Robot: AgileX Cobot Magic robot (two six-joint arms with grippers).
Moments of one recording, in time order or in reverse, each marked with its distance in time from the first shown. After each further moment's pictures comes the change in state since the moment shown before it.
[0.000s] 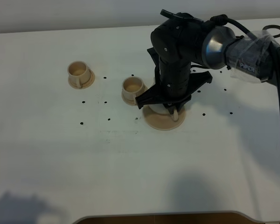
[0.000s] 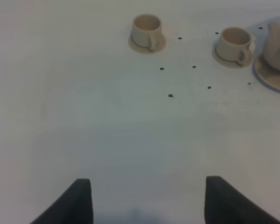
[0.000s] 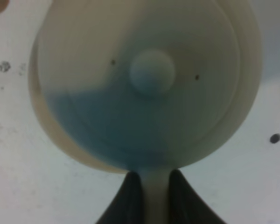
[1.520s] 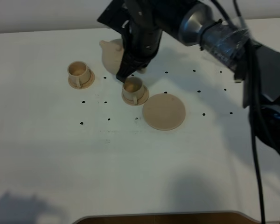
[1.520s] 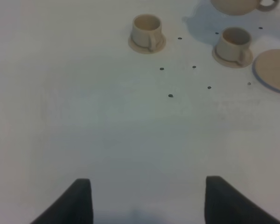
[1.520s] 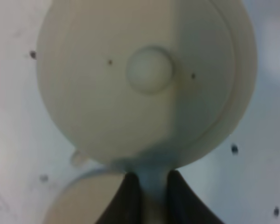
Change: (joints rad) left arm 0.000 0.000 0.000 0.000 0.000 0.001; right arm 0.033 0.193 -0.554 -0.025 0.067 -0.656
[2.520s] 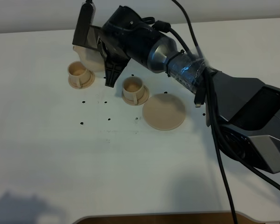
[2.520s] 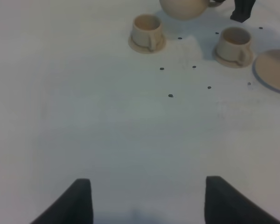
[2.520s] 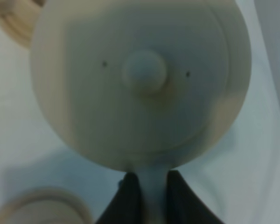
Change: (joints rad) left arm 0.000 0.000 0.000 0.000 0.000 -0.001; right arm 0.072 0.201 -0.165 -0.243 -0.243 -0.148
